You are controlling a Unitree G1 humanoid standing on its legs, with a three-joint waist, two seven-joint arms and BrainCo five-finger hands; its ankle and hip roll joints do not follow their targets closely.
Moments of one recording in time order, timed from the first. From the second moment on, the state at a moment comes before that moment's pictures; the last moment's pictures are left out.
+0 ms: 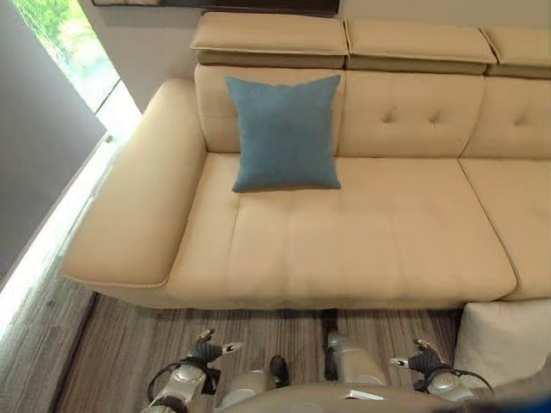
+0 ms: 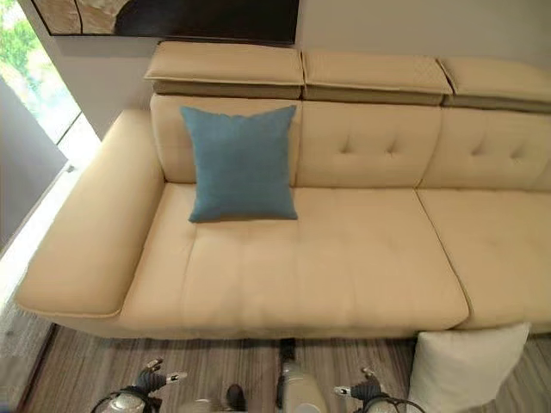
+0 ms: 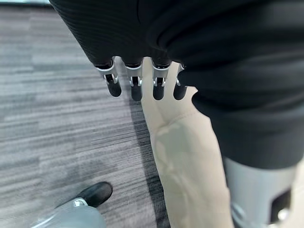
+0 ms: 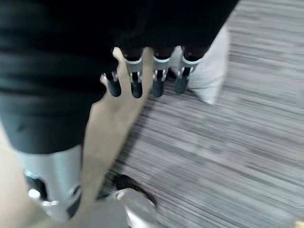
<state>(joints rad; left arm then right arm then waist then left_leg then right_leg) -0.02 0.24 -0.19 1.16 -0.06 -0.09 0.11 -0.03 -0.28 0.23 1.24 -0.11 -0.05 -0.20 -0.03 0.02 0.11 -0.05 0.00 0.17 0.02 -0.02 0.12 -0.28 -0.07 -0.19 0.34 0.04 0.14</state>
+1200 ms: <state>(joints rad) -0.09 0.28 -0.23 1.16 -0.05 -0.07 0.11 -0.05 -0.26 0.23 1.29 -0.10 -0.03 -0.20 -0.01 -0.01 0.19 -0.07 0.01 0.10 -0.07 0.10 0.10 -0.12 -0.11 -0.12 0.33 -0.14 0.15</state>
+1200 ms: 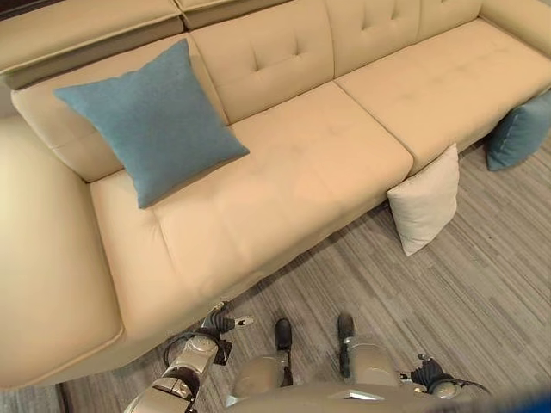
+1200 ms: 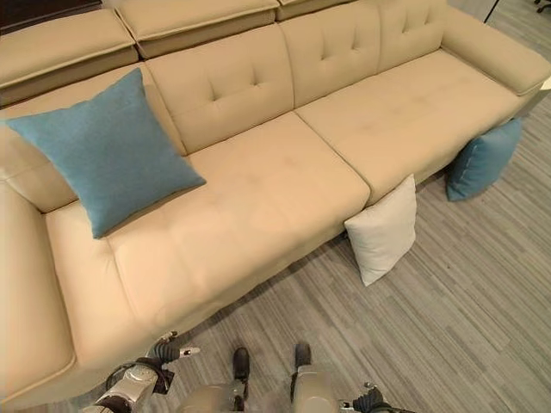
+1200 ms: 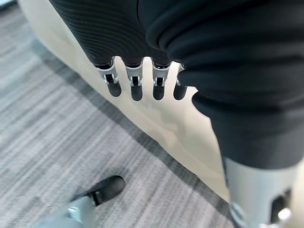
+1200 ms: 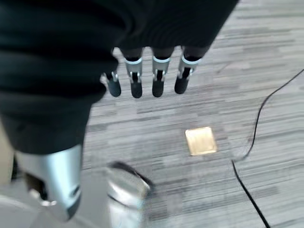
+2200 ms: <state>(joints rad) -0.15 0.25 -0.27 1.16 -0.05 -0.06 0.12 -0.14 -0.27 0.26 1.20 -0.09 -0.02 -0.24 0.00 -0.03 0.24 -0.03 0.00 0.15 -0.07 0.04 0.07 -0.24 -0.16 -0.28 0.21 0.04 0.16</state>
